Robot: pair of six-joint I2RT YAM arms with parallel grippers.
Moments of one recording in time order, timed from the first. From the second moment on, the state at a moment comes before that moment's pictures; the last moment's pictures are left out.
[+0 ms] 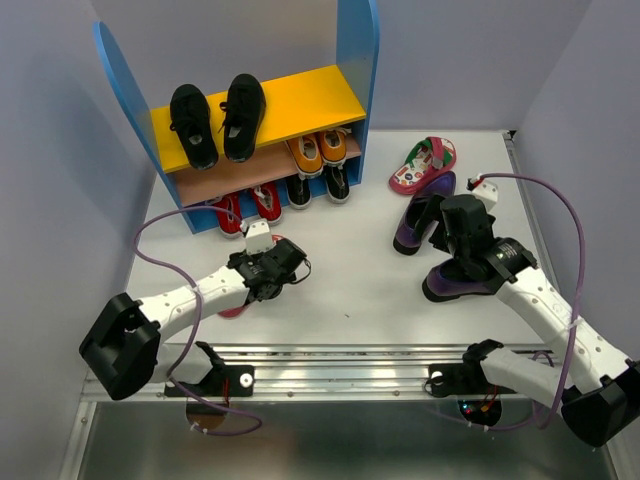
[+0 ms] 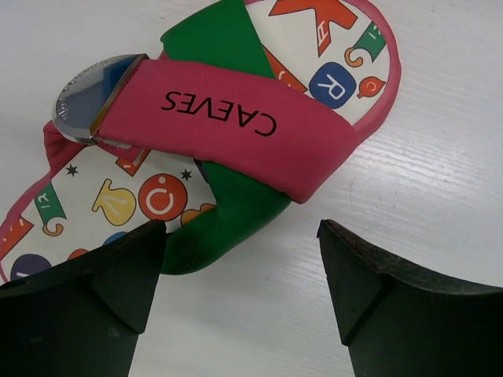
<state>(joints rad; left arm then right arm) -0.81 1.25 0.71 -0.58 -0.68 -0.96 0.49 0.99 0.97 -0.64 0.50 0.69</state>
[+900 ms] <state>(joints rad) -0.98 1.52 0.93 -0.44 -0.55 -0.93 0.49 0.99 0.97 -0.64 0.50 0.70</state>
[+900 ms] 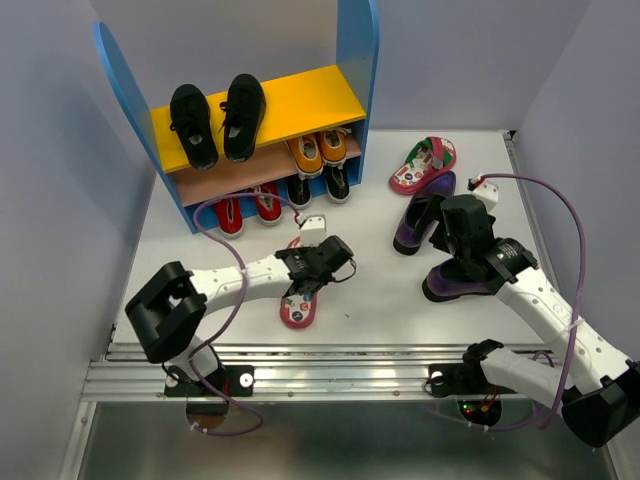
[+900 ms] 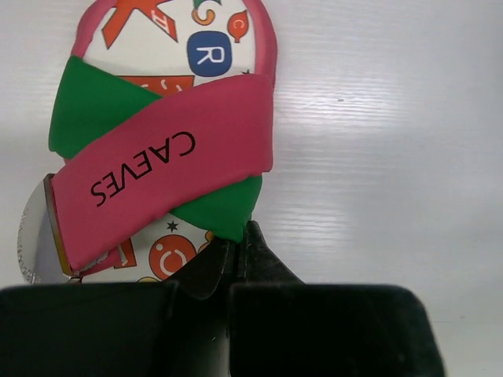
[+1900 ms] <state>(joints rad) -1.03 1.37 0.87 -0.32 -0.42 -0.47 0.49 0.98 0.95 -0.64 0.50 0.70</state>
